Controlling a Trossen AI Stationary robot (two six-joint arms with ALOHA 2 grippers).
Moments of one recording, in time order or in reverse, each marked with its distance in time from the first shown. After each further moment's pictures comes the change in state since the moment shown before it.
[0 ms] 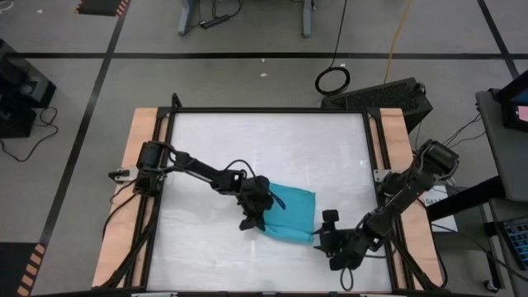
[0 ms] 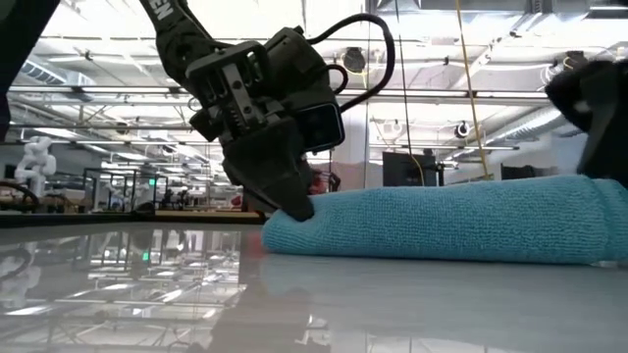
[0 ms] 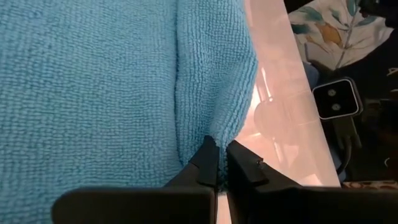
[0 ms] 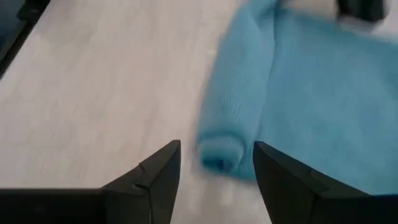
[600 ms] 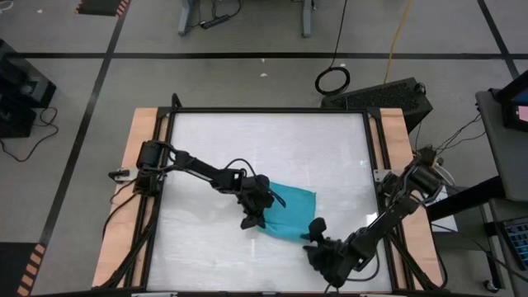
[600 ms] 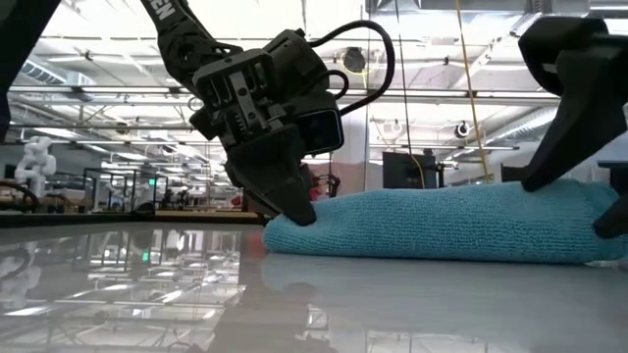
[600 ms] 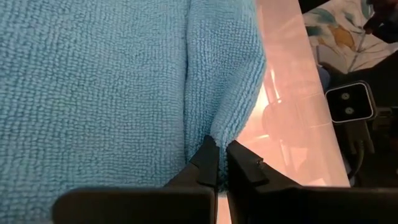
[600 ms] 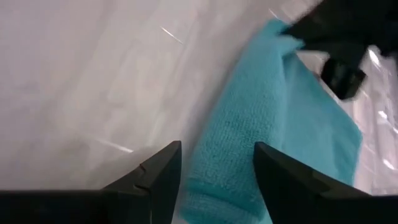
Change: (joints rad) left arm 0.009 -0.001 0.002 -0.029 -0.035 -0.004; right arm 0.006 0.284 0.252 -0.160 0.184 -0.323
